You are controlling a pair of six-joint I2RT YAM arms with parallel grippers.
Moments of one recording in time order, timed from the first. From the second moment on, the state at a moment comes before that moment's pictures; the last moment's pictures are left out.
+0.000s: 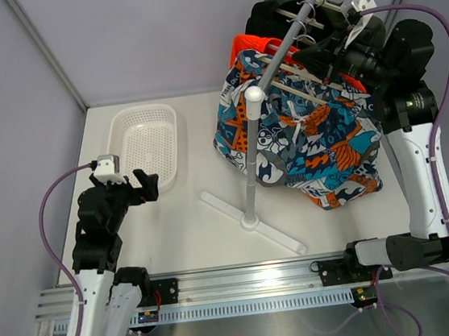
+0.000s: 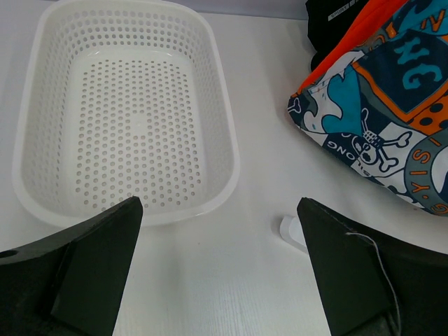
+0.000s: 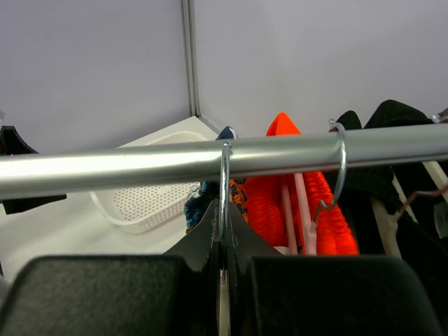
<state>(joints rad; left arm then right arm) -0.10 0.53 0.62 -0.32 0.12 -0.19 0.08 1.33 1.76 -0.31 -0.82 0.04</state>
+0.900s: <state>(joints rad) -0.10 0.30 0.67 -0.23 0.57 -0.45 -0.08 1.08 1.80 -0.77 -0.86 -0.15</state>
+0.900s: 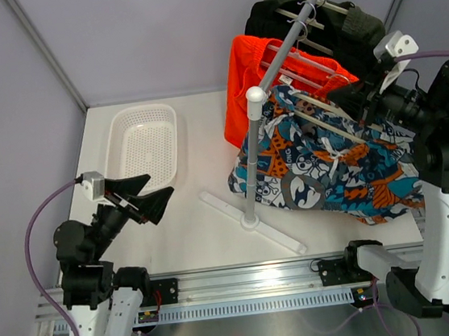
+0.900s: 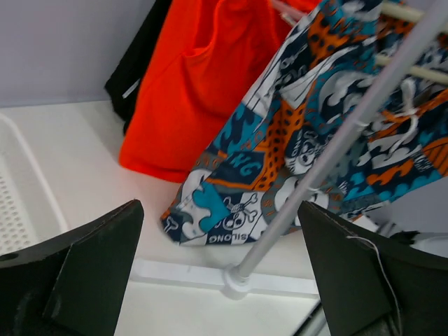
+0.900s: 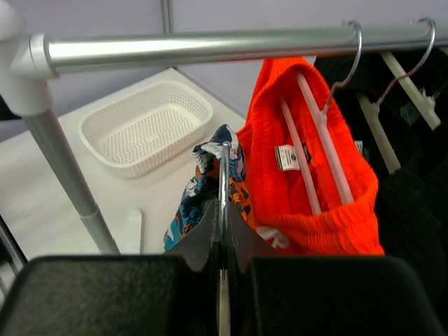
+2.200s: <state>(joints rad) -1.37 0.84 0.96 -0.24 -0.15 -0.61 -0.14 0.87 1.63 -1.14 -0.87 -0.43</state>
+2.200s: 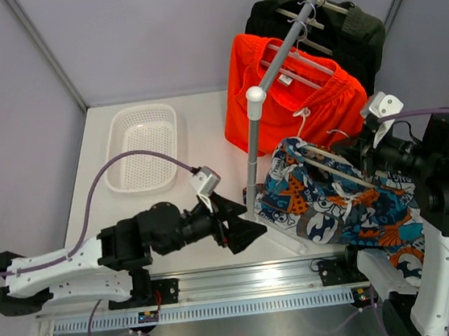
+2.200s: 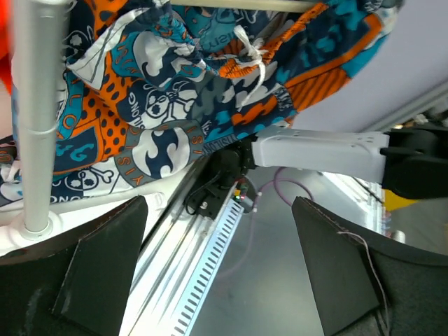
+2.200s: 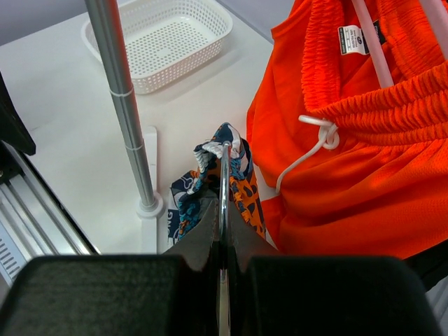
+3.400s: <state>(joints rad) -1.53 1.56 1.48 -0.29 -0.93 -0.65 -0.14 0.74 1.73 -1.35 -0.94 -0.52</state>
